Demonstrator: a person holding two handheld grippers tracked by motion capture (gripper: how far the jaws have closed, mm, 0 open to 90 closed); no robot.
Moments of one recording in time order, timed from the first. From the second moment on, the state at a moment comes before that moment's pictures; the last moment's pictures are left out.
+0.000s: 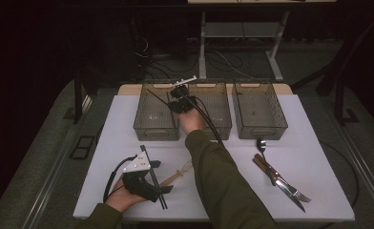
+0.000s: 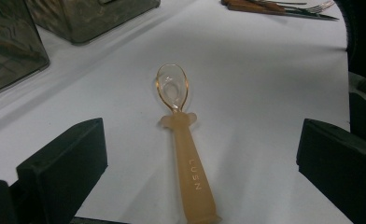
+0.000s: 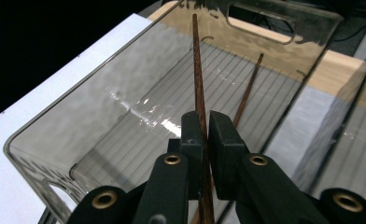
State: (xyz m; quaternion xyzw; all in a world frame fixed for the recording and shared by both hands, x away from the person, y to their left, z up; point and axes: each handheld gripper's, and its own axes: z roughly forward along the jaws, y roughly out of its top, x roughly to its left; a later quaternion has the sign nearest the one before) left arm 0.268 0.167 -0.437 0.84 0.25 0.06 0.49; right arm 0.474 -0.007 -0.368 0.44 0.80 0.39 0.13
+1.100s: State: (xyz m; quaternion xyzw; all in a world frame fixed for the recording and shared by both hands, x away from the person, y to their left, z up) left arm 0.268 0.165 -0.438 0.84 0.25 0.06 0.49; right arm 0.449 -0.025 -0.353 0.38 0.81 0.42 0.12
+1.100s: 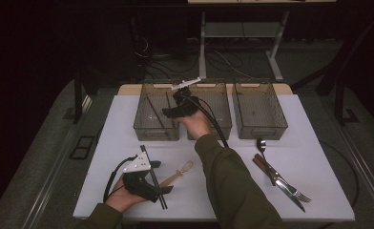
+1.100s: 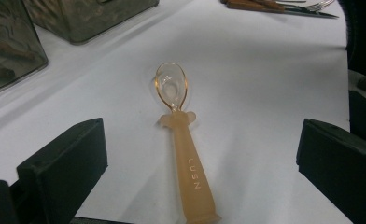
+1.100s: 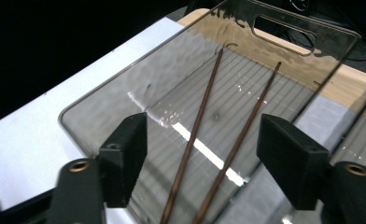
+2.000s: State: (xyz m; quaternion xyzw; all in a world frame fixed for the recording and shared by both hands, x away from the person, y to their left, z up) left arm 0.267 0.165 -0.439 0.84 0.25 0.06 0.48; right arm 0.386 -0.113 -0.365 0.36 0.82 0.44 0.11
